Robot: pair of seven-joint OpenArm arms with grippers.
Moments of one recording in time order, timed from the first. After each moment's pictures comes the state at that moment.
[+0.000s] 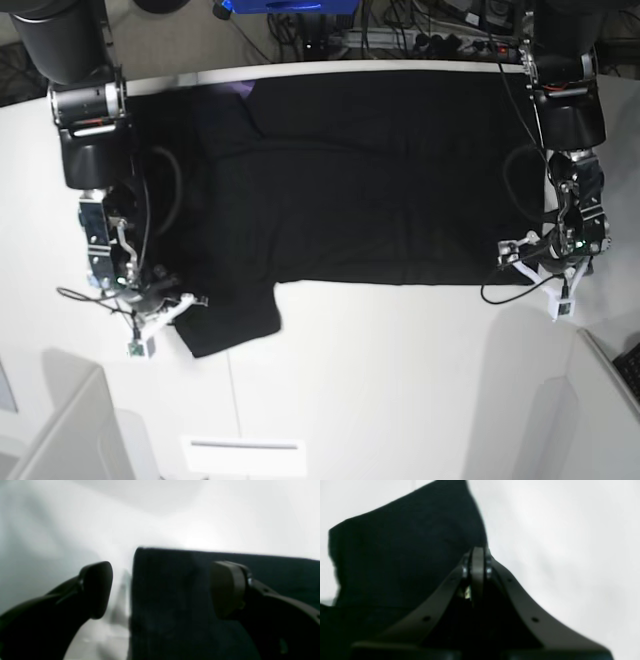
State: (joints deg) left arm -16.3 -24.3 -9.5 60.3 -17.9 -11.8 43.8; right arm 26.9 15.5 -11.0 51.3 23.6 4.3 -31.3
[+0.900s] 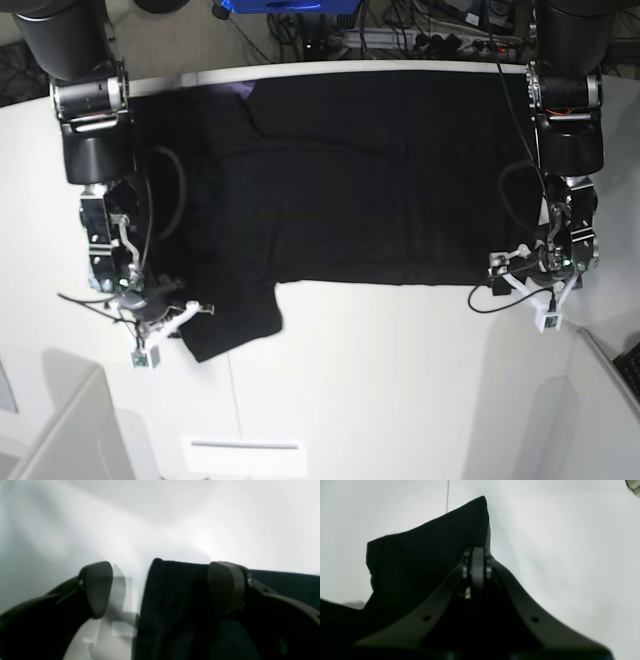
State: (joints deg) left arm -22.5 -24.7 -1.8 50.2 -18.7 -11.7 38.5; right arm 25.6 15.3 -11.0 57.9 23.6 4.3 -31.5
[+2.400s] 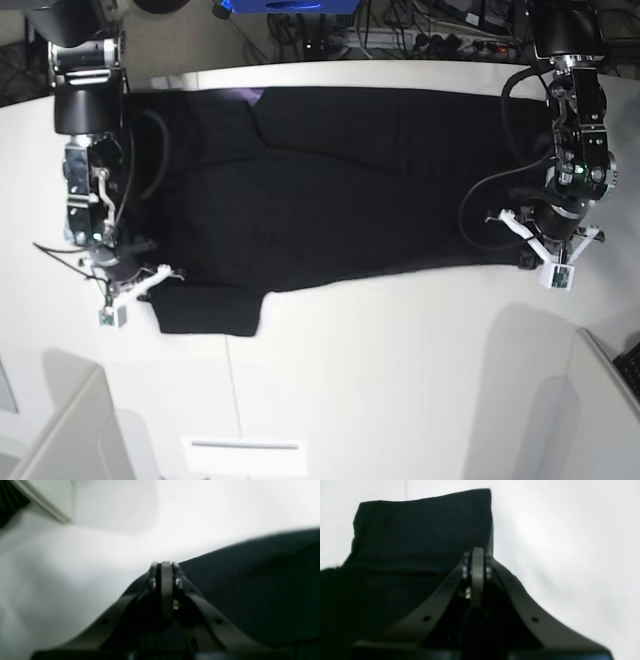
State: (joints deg) left arm 6.6 -24.1 -14.0 101.1 -22.2 -13.3 47.0; right arm 13.4 17.6 -2.0 69.2 23.5 3.9 -33.2
